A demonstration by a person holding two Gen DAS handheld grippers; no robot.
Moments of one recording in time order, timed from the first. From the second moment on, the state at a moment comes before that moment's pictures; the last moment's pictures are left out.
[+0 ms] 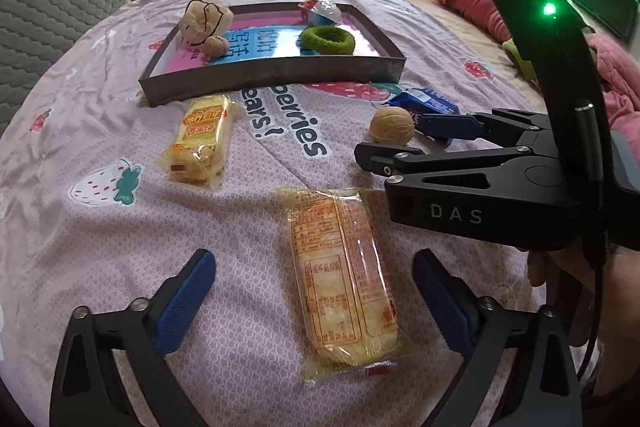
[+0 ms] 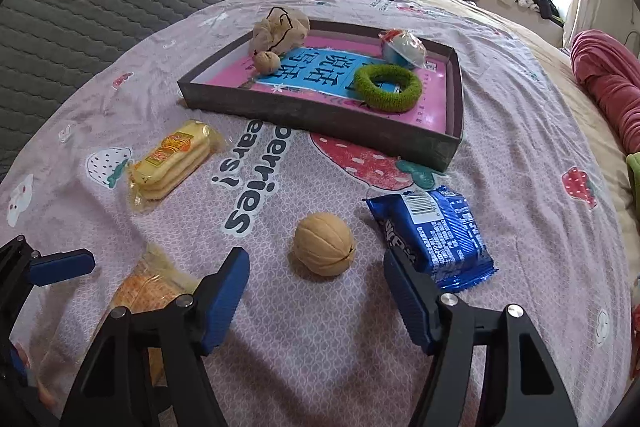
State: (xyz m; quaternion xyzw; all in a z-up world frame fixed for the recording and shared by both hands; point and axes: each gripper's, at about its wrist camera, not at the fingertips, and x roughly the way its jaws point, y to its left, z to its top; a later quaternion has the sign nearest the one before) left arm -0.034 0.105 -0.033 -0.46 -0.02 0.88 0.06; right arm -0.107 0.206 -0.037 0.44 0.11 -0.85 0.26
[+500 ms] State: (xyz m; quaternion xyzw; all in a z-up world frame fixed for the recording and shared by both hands) left arm -0.044 0.109 -0.043 -0.48 -0.02 0.88 0.07; right arm -0.116 0.202 -0.045 0.45 0.11 -0.85 0.26
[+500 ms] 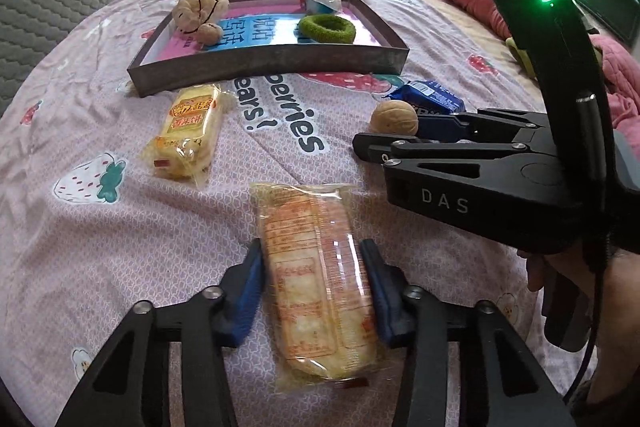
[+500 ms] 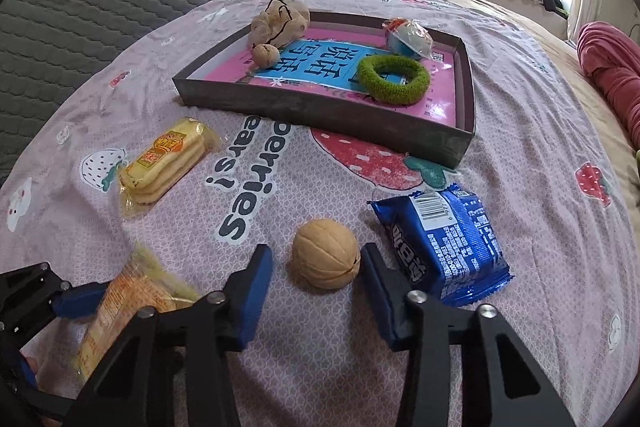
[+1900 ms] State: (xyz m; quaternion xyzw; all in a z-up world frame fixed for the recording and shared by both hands) left arm -0.050 0.064 0.015 -0.43 -0.02 0.90 0.03; right arm -0.084 0.206 0.003 0.40 0.07 -0.86 0.30
